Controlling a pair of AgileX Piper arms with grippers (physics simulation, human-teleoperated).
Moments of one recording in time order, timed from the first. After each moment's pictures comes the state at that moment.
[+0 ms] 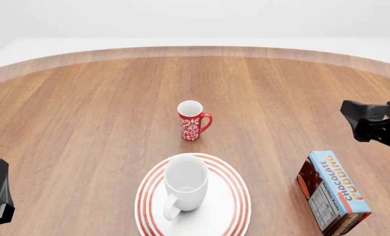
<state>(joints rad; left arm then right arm) 0.18 0.00 -0.02 -0.05 -0.02 0.08 0.67 -0.64 0.36 0.08</state>
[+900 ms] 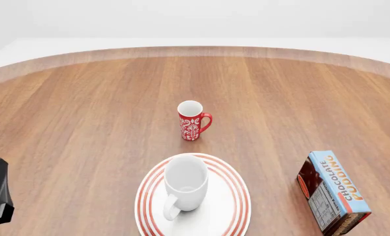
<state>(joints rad) 0.17 0.00 -0.03 -0.05 0.00 0.04 0.03 -0.59 0.19 0.34</state>
